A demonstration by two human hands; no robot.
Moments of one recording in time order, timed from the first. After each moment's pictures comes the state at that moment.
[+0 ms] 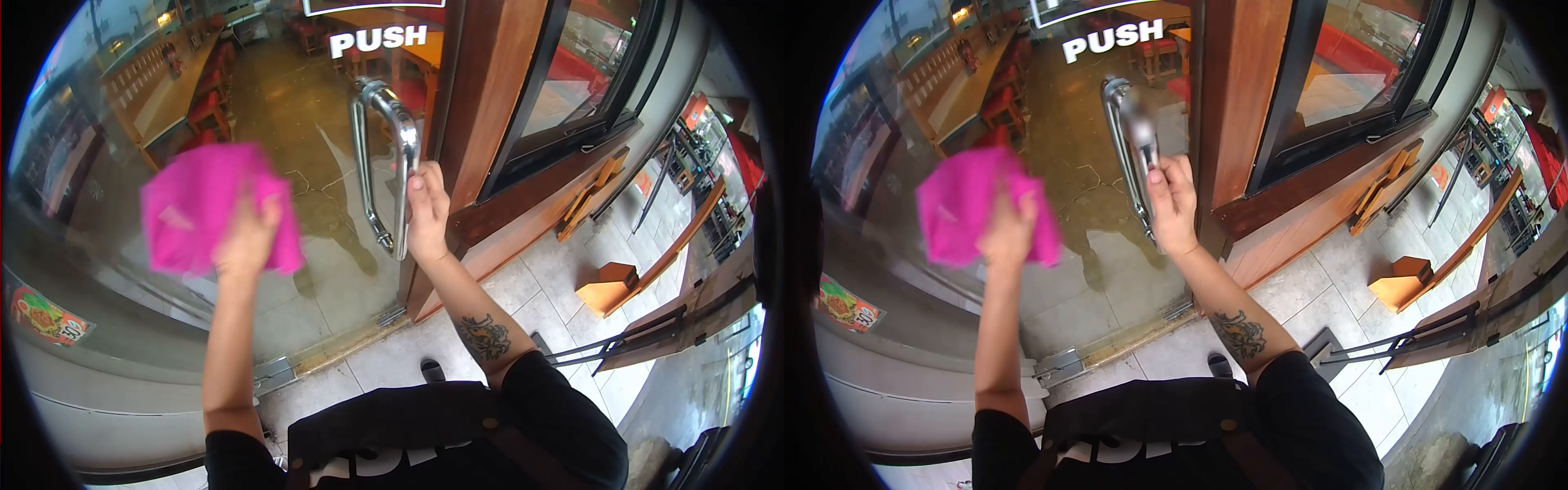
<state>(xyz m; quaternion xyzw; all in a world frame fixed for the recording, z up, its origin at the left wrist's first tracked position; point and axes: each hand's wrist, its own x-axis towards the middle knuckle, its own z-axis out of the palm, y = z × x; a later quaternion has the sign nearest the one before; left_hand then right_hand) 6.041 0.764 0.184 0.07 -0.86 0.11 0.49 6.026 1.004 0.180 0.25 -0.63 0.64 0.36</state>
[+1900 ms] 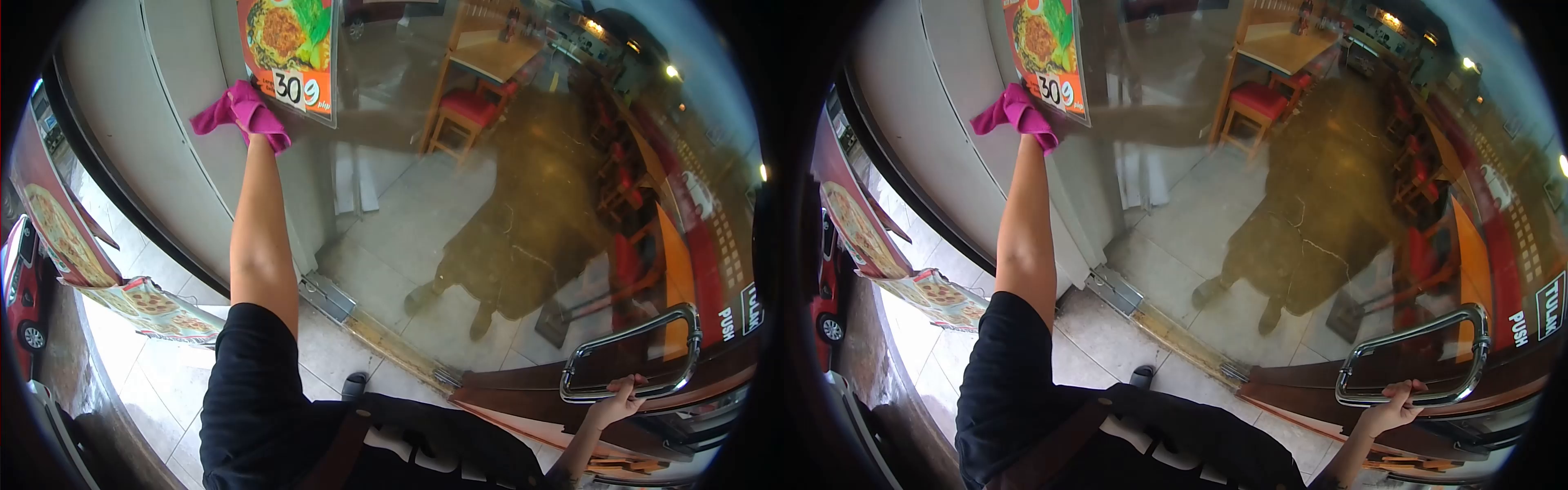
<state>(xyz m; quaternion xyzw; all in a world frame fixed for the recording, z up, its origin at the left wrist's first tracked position) 6.221 0.152 0.013 0.35 -0.49 -0.38 0.70 6.009 0.985 0.144 0.19 -0.64 0.67 0.32</state>
